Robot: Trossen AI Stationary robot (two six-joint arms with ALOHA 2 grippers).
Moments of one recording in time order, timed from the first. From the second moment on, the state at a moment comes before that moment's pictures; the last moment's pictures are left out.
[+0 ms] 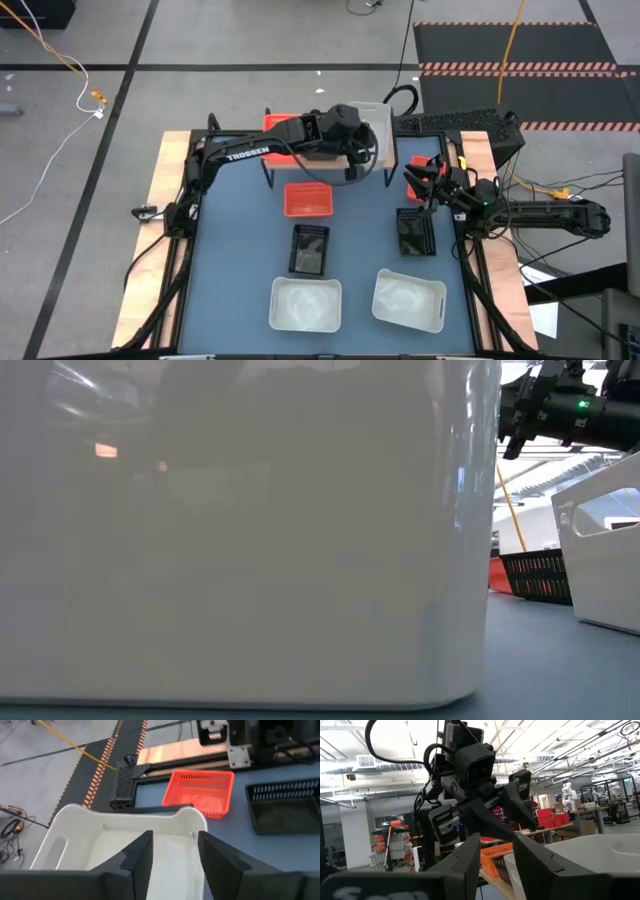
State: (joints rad) left arm 0.25 2.11 2.20 -0.65 -0.05 0.35; right arm -0.22 0.56 0.02 0.95 0.13 0.14
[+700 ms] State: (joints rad) left arm 0.15 2.09 2.19 -1.01 -0.29 0.25; right arm -0.22 0.56 0.02 0.78 0.15 0.10
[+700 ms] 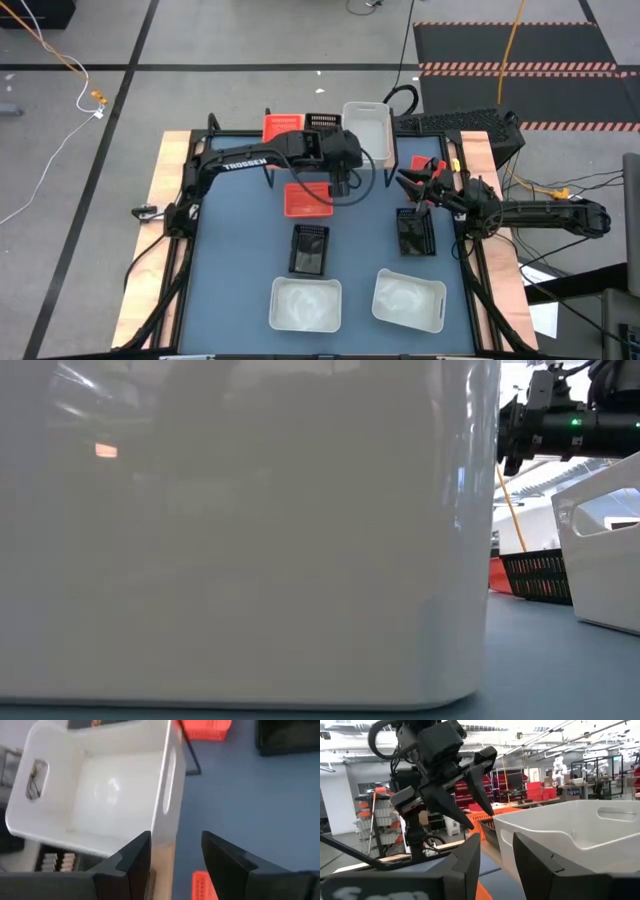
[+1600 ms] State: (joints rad) left arm 0.17 2.08 2.09 -0.76 -0.25 0.33; right arm -0.22 0.56 0.02 0.72 0.15 0.09
